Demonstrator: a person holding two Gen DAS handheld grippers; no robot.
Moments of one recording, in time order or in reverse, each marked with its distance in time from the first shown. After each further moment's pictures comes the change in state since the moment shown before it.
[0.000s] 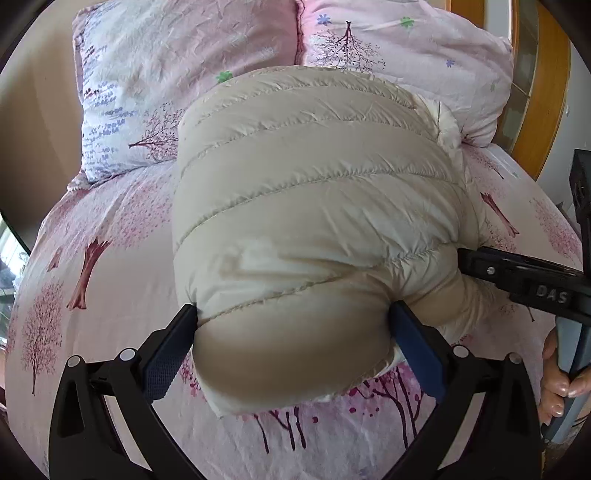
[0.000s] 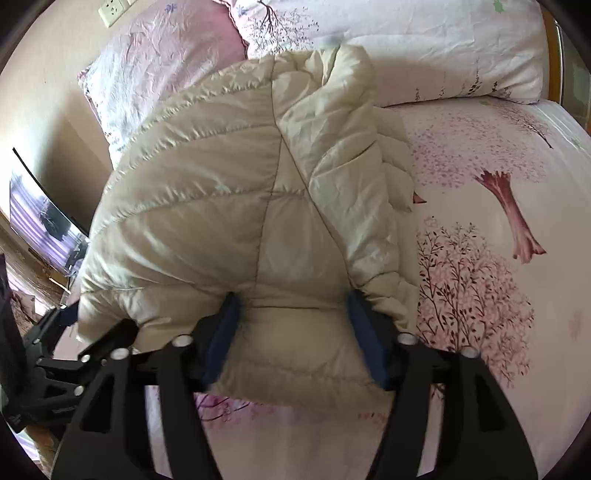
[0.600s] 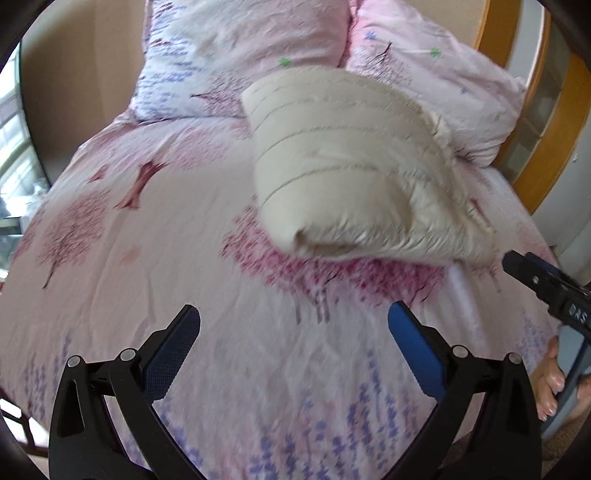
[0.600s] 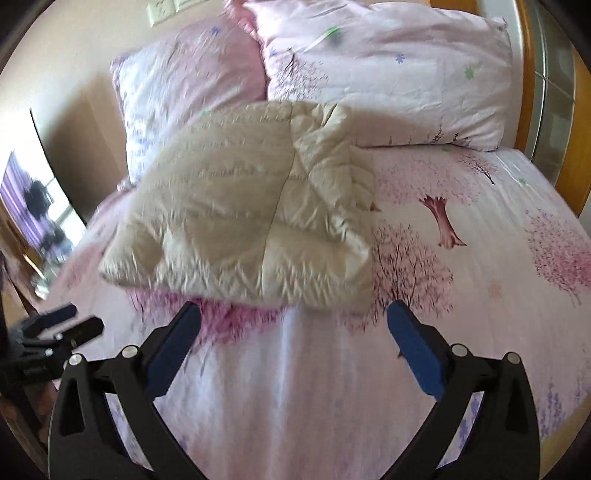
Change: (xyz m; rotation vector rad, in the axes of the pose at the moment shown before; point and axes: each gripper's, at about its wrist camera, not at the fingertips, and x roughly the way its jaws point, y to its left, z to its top) left arm -0.068 0.031 -0.059 -0.177 0.041 -0.007; right arm -0.080 0.039 -0.054 -0.140 -0.102 -0.154
